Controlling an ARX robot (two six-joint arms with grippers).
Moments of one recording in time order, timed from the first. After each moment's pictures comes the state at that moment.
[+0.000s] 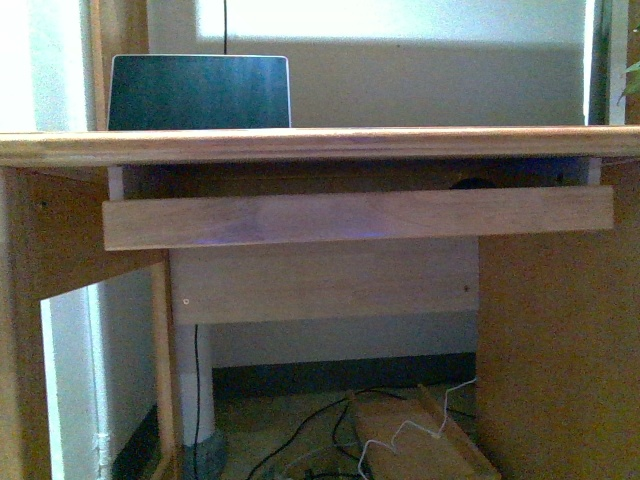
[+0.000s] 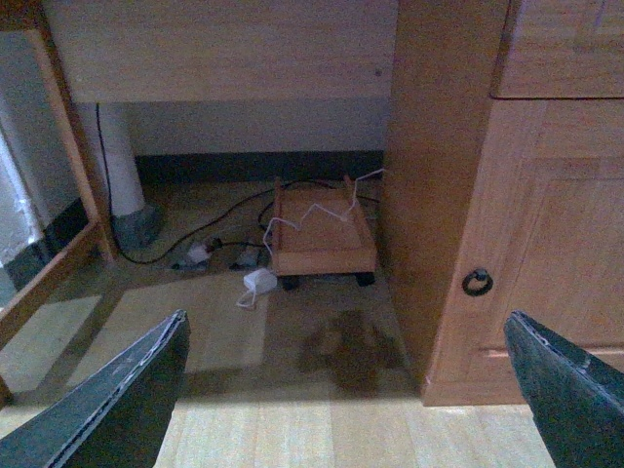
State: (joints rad) left arm 0.00 0.00 0.01 0.00 0.00 -0.01; right arm 0.00 0.00 0.02 0.00 0.00 0.00
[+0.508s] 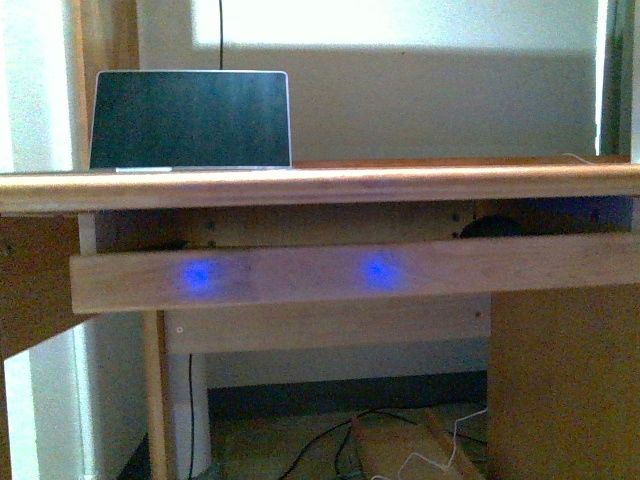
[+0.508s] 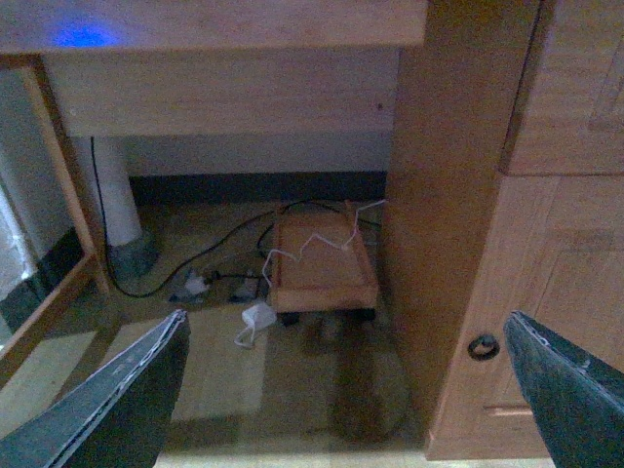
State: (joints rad) left arm 0.00 0.00 0.01 0.00 0.00 -0.01; right arm 0.00 0.00 0.02 0.00 0.00 0.00
